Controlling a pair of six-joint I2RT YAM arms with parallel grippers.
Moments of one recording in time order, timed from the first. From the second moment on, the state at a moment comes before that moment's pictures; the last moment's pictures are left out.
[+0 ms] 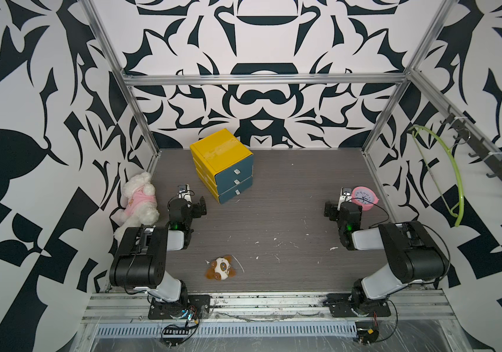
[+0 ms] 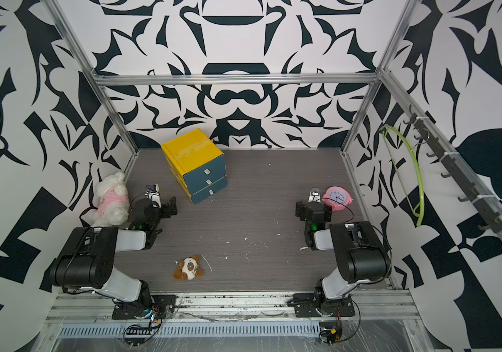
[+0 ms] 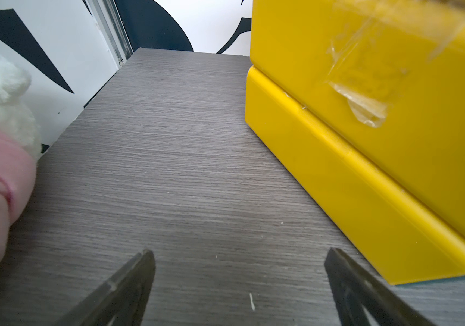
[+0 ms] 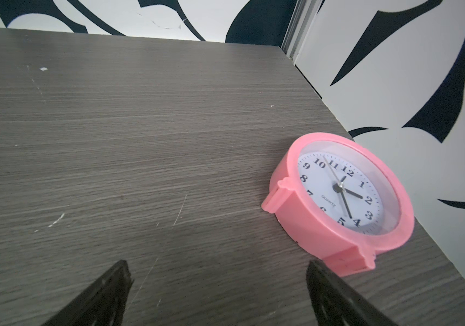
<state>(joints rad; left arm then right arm) -0.03 1.54 0.39 0.76 -0.05 -0.06 0.08 1.57 0.35 0.75 0.32 0.03</state>
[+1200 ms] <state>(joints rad) -0.03 1.54 0.39 0.76 -0.04 -0.06 0.08 1.28 0.63 0.27 0.22 0.02</state>
